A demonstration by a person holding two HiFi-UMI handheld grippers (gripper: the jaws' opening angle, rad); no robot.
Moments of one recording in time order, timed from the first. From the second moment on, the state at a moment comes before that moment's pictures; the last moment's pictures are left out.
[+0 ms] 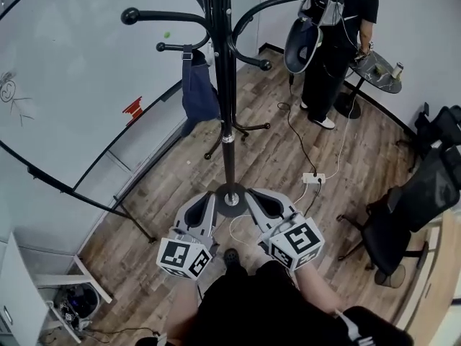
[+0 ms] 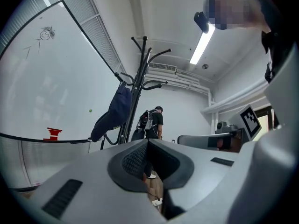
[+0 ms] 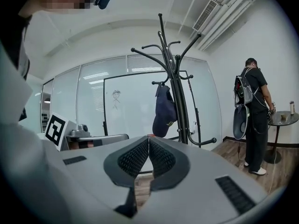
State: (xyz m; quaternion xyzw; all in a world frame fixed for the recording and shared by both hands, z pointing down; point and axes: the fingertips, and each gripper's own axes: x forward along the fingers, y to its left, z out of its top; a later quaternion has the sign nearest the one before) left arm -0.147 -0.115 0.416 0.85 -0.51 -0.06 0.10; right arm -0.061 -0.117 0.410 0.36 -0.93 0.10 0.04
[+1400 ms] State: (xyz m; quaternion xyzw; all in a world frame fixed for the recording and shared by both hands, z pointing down) left arm -0.232 -0.247 0.424 0.84 -0.53 0.01 0.06; right arm -0.074 -0.157 0.424 0.38 -0.92 0.12 0.07
